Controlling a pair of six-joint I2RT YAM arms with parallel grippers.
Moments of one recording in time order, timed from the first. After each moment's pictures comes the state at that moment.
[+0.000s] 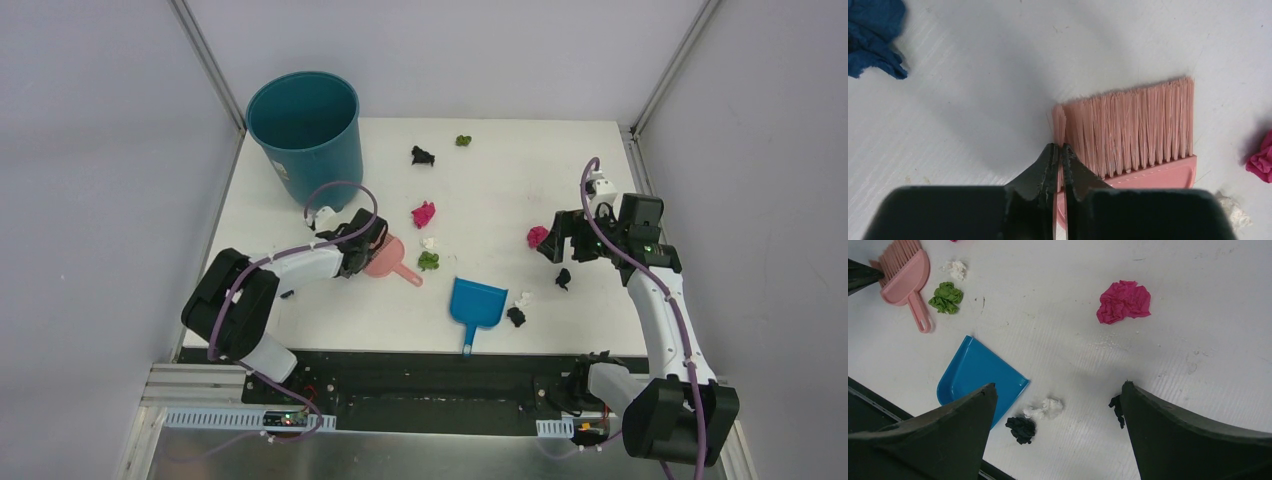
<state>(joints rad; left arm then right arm) -0.55 1.53 0.77 -0.37 -0.53 -1.26 -0.09 1.03 0.84 -0.60 -0.54 -0.12</state>
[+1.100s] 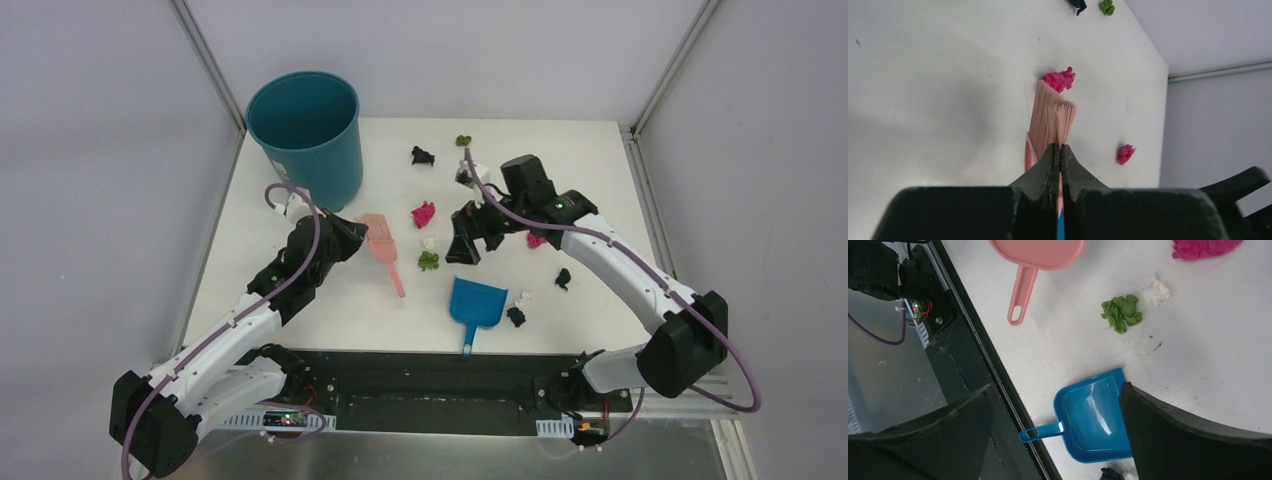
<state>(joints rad) -0.55 0.88 0.63 -0.16 -0.31 -1.00 0.54 1.35 1.19 -0.66 -0.62 -0.07</state>
